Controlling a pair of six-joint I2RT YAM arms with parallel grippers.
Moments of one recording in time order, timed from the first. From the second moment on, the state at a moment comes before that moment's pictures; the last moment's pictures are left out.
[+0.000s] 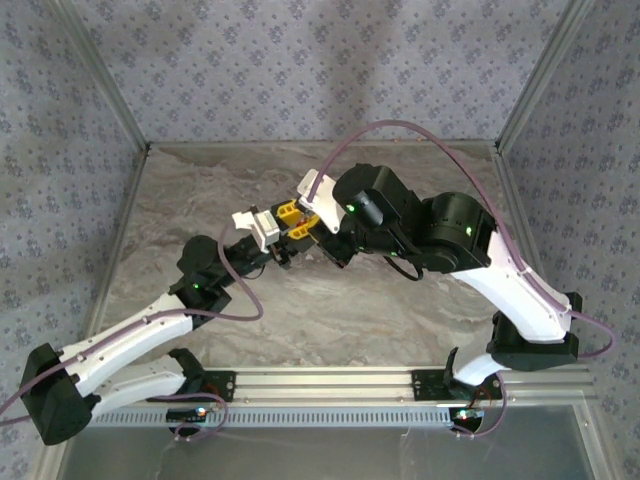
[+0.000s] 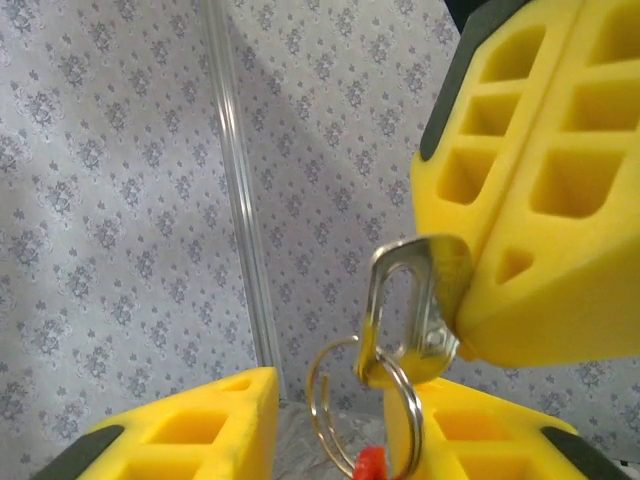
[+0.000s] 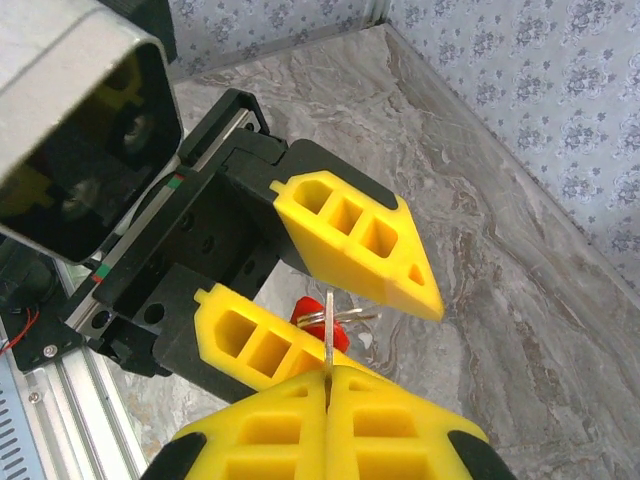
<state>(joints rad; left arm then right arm) -0.85 0.98 0.71 0.65 0.27 0.03 1.18 1.53 2.20 -1.32 0.24 -0.04</state>
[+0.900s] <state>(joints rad) -0.85 0.99 0.73 0.68 0.29 0.03 1.17 1.45 2.15 -1.23 0.23 -0.01</state>
